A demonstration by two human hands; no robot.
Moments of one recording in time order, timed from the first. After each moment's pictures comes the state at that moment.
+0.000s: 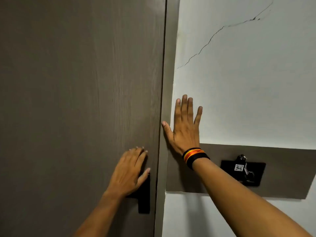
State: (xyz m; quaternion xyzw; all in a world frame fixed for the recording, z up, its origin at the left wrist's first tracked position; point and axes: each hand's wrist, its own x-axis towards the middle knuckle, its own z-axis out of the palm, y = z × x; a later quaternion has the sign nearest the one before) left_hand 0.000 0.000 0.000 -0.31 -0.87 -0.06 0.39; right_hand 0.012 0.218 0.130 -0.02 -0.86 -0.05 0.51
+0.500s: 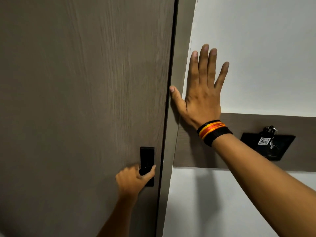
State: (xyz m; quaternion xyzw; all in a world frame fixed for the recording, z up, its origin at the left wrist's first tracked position) left_hand -0.023 0.021 -0.144 -0.09 -0.93 -0.23 0.28; right_hand -0.007 0.222 0.123 -0.01 -0.79 -0.08 0.60
